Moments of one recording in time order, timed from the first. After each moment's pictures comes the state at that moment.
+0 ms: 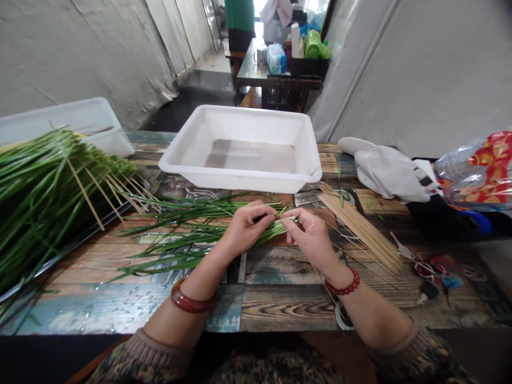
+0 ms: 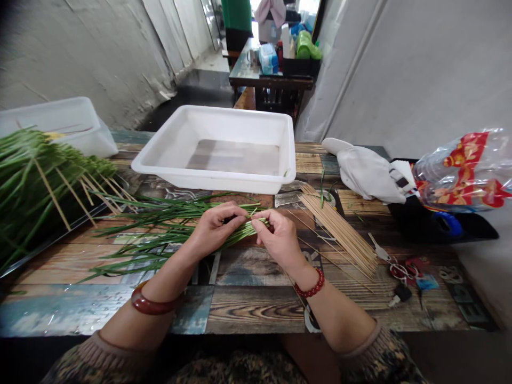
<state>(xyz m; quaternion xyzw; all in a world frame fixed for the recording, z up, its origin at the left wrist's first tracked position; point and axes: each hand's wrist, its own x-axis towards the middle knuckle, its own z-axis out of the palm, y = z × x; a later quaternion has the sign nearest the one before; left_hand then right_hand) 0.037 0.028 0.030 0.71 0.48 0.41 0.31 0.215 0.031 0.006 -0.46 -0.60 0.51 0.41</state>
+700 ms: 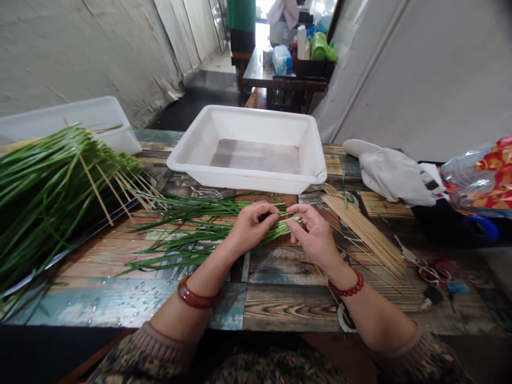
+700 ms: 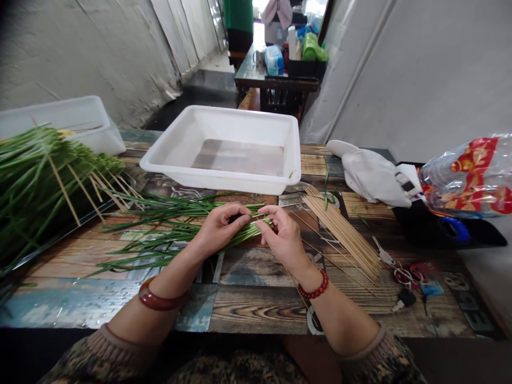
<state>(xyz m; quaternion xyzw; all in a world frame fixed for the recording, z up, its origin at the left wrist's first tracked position) 0.039 0.027 0.026 0.70 0.50 0.42 0.30 0.214 0.032 0.005 -0.42 -0.60 0.53 0.43</state>
